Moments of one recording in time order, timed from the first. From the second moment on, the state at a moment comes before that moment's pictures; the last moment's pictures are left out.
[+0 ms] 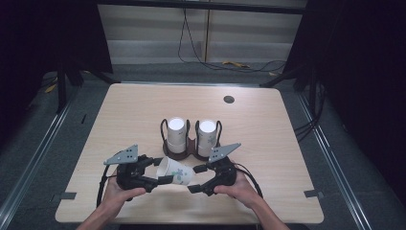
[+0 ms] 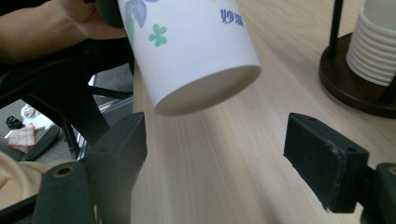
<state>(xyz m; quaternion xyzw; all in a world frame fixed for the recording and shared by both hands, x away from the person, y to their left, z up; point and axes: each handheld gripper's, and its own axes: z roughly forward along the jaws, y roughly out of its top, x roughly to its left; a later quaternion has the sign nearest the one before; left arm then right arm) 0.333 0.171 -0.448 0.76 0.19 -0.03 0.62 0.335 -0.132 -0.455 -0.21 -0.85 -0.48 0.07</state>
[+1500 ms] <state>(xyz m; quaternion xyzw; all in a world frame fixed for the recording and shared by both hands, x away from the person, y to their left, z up) 0.359 0.213 -0.436 0.78 0.30 0.07 0.54 0.332 -0.170 -0.448 -0.30 -0.82 -0.49 -0.05</state>
